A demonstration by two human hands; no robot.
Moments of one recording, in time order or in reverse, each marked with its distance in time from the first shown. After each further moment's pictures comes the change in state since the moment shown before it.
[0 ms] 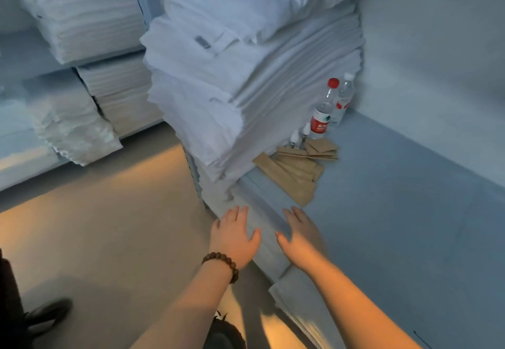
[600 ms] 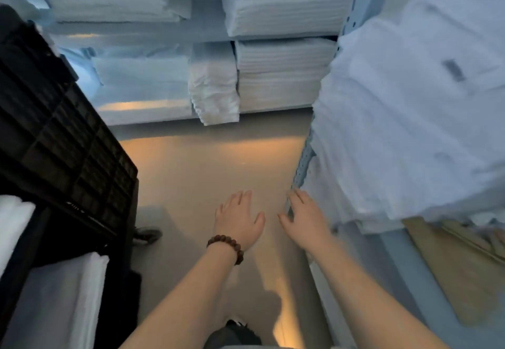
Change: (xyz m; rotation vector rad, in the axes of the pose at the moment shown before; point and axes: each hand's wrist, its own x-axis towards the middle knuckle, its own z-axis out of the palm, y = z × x) left_hand 0.027 -0.239 -0.099 -0.072 0.231 -0.534; right_hand 0.150 -0.261 0.096 -0.131 -0.186 -0.512
